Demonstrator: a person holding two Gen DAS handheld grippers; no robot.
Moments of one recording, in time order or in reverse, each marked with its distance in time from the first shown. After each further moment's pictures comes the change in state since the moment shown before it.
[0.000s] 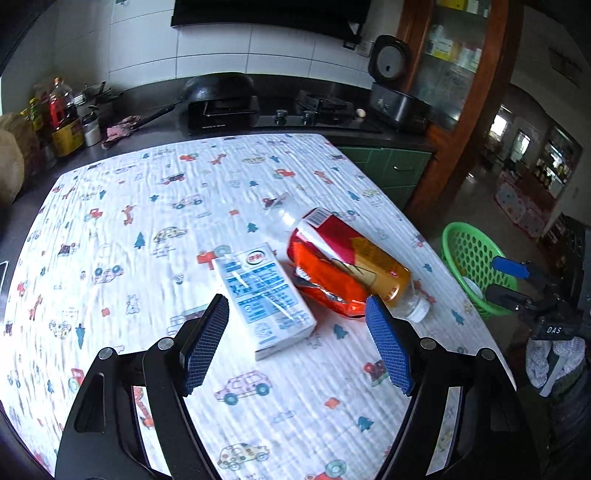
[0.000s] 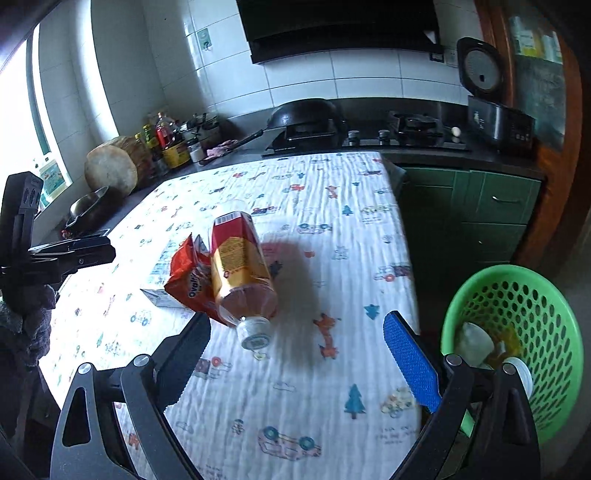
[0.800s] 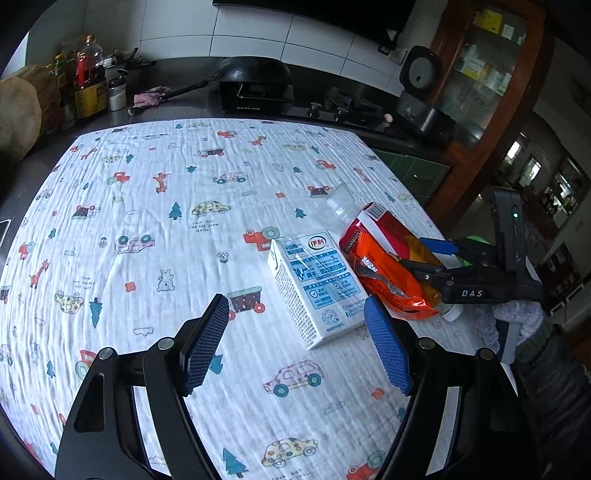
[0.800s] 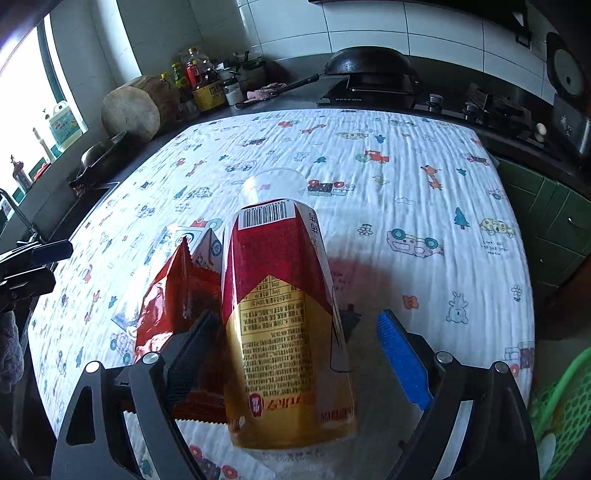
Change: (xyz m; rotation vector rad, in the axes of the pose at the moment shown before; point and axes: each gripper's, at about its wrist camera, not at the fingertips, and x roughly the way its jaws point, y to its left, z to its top) left arm 0.010 0.058 -0.013 -0.112 0.023 -0.011; right arm 0.156 0.044 0.054 -0.132 0.208 0.132
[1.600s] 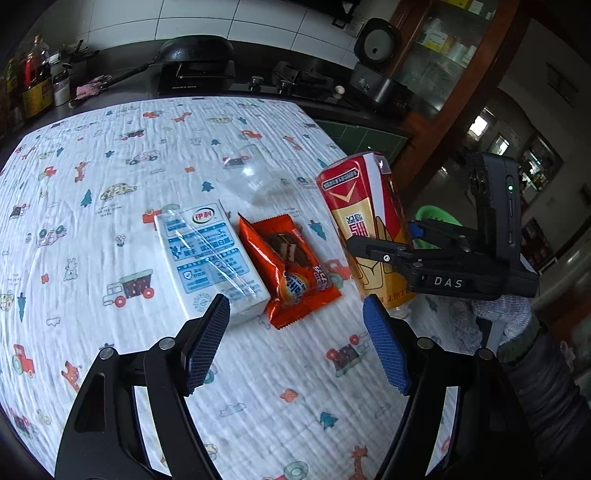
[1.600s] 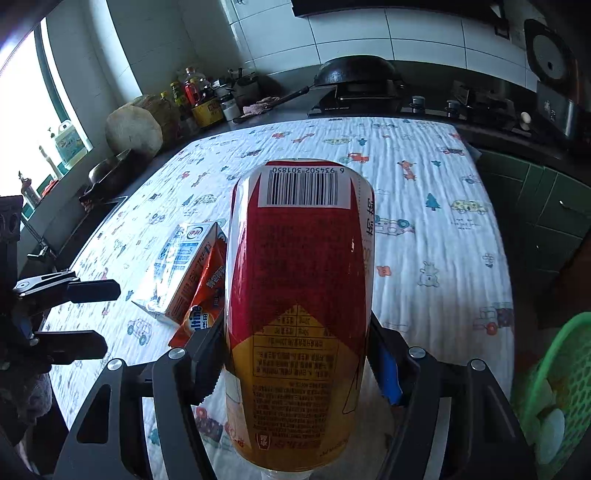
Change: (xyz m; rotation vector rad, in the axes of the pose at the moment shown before) left arm 0.033 -0.077 -0.014 0.067 0.090 -0.143; right arm -0.052 -0.014 -0.033 0.057 -0.064 0.016
